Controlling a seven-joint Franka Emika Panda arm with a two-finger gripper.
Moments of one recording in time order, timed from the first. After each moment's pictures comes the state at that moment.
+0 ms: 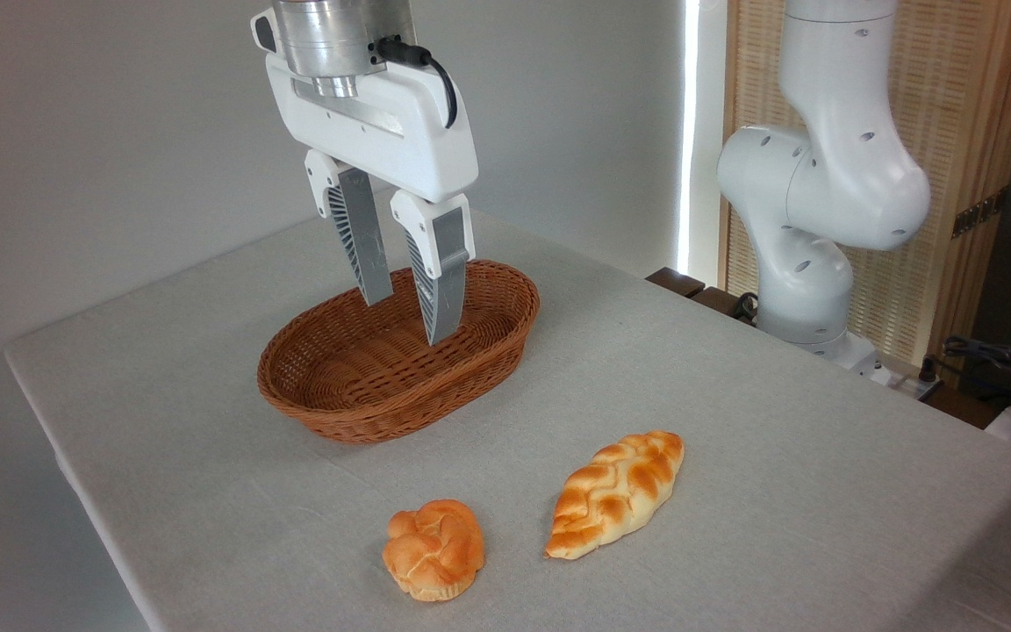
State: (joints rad) arm -0.02 -0.04 0.00 -1.64 -0.03 1.61 0.72
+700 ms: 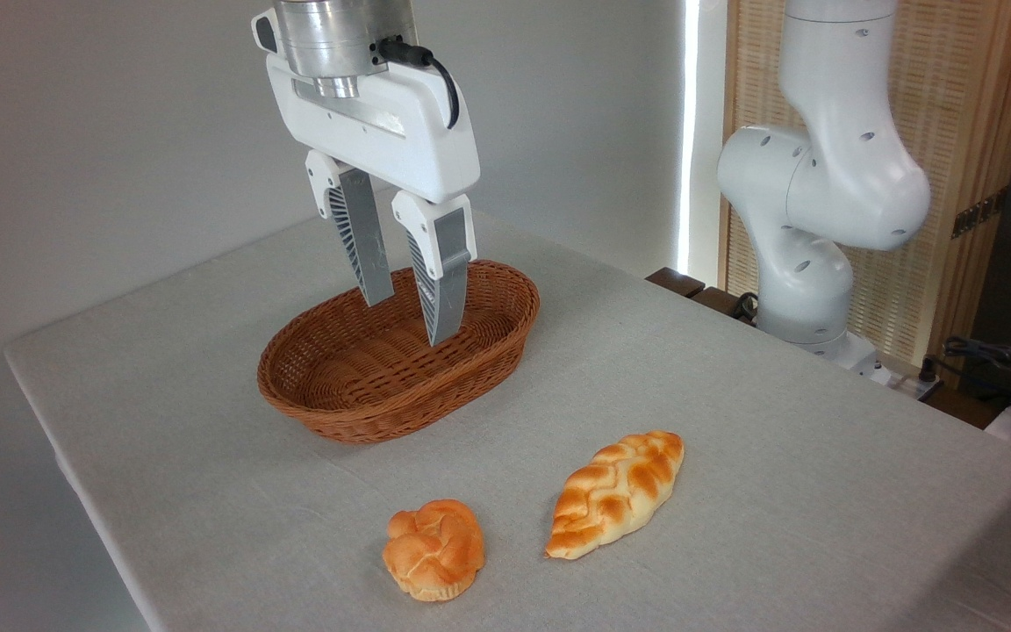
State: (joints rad) arm -0.02 -0.04 0.00 -1.64 -0.03 1.61 0.72
